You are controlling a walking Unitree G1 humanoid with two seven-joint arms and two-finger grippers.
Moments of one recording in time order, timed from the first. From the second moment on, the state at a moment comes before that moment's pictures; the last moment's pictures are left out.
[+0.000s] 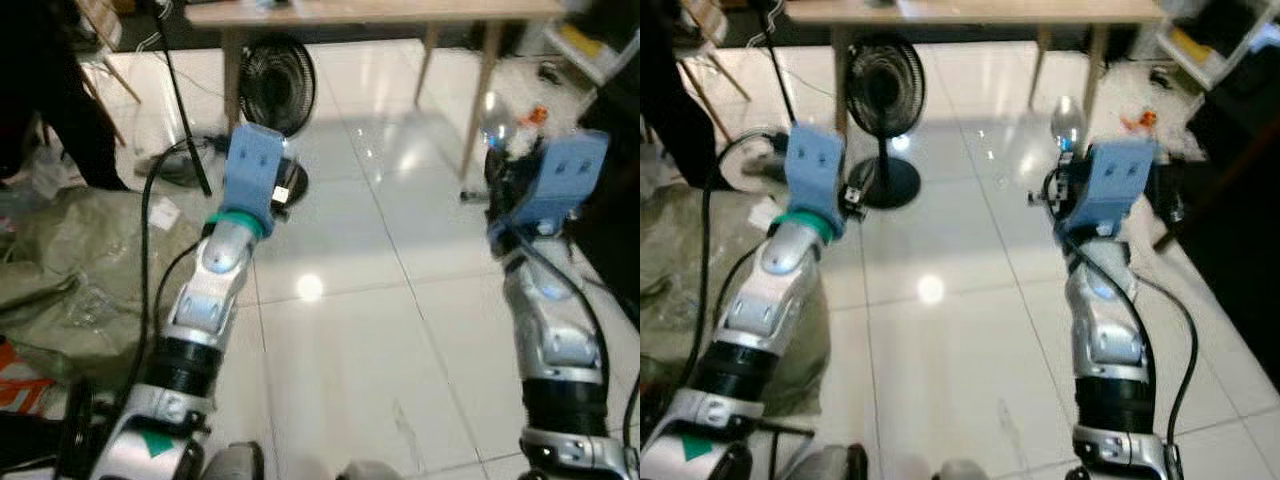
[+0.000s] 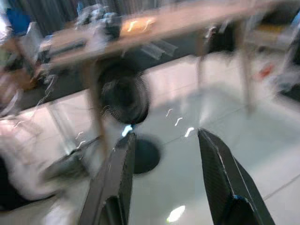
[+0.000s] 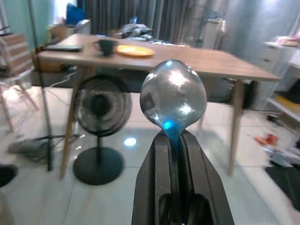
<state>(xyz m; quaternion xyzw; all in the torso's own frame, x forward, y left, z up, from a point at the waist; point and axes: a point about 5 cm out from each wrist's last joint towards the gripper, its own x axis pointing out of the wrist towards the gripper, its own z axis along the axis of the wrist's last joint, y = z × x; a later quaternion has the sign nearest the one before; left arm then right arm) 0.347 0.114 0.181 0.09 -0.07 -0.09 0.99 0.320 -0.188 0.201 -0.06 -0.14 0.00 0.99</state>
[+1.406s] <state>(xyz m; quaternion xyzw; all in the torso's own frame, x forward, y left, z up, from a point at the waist) 0.349 0.083 0.190 0.11 -0.10 -0.17 0.97 0.308 -0.209 0.194 -0.04 -0.14 -0.05 0.99</state>
